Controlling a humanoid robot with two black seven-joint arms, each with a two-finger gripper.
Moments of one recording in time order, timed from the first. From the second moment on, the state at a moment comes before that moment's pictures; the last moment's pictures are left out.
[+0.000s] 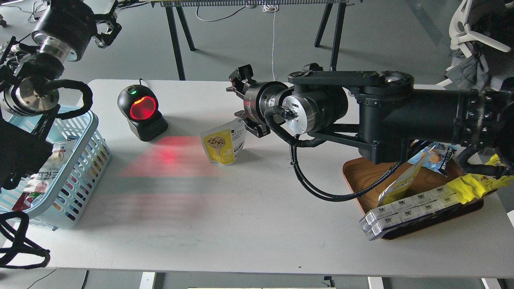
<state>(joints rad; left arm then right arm) -0.81 0.46 -1.10 -0.86 0.17 -0.25 -0.09 1.54 -0.15 -0.12 1.24 0.47 -0.45 -0.19</state>
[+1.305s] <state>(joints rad) -0.93 1.07 -0.52 -1.76 1.54 -0.20 -0.05 0.68 -0.64 0.93 0.90 0.44 0.43 0.00</state>
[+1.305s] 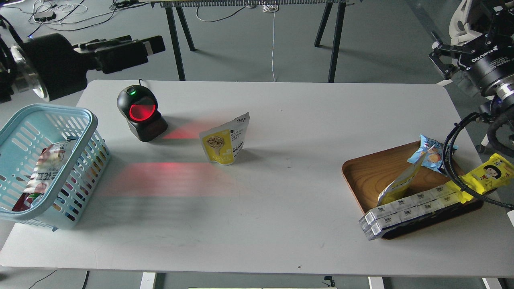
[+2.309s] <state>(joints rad) -0.75 0.53 -0.45 -1.36 2.18 -0.13 -0.06 0.67 -0.64 0.92 0.90 0.42 0.40 0.00</state>
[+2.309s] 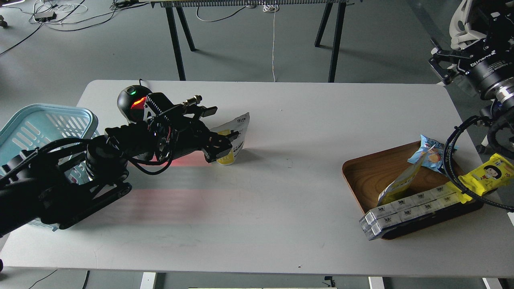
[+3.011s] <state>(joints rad) -0.72 0.55 -0.46 -1.31 2.18 -0.12 -0.07 0.68 -0.63 0.92 0.90 0.41 0.39 0.00</state>
